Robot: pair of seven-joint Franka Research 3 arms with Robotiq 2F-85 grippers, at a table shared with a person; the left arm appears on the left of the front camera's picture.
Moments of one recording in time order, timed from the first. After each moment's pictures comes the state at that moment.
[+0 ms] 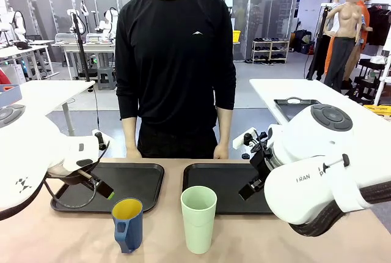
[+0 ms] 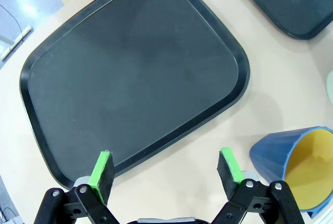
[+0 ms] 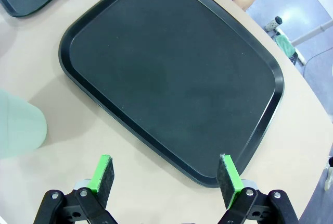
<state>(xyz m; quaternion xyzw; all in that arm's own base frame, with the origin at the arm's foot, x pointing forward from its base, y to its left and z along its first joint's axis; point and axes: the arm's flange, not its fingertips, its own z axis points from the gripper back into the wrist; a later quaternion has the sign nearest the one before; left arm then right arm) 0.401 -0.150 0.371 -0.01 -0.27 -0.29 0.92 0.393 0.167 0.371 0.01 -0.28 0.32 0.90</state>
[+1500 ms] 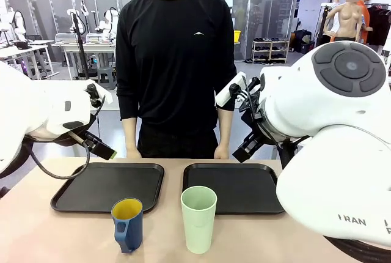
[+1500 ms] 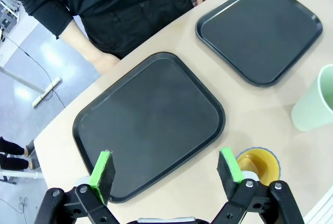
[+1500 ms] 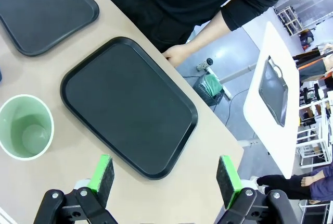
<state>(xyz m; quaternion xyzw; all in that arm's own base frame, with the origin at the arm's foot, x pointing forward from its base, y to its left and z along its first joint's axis) 0.358 -0.177 0.496 0.01 -0.38 -0.33 0.86 0.310 0.216 0.516 -0.13 -0.40 0.35 0.84</state>
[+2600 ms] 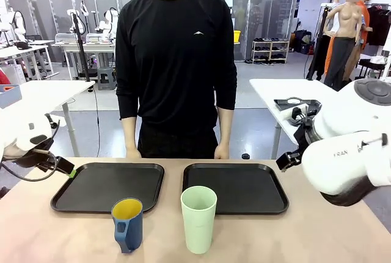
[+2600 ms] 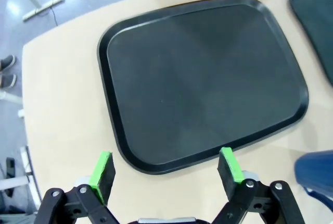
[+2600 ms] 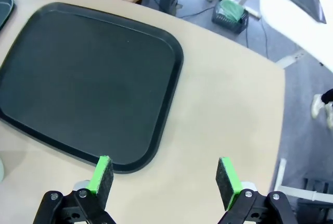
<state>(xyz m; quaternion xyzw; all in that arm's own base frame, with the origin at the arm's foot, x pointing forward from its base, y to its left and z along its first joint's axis) 0.430 -0.031 0.398 -0.03 -0.29 -0.15 0.94 0.429 0.067 0.409 -0.02 -0.30 0.14 0.94</state>
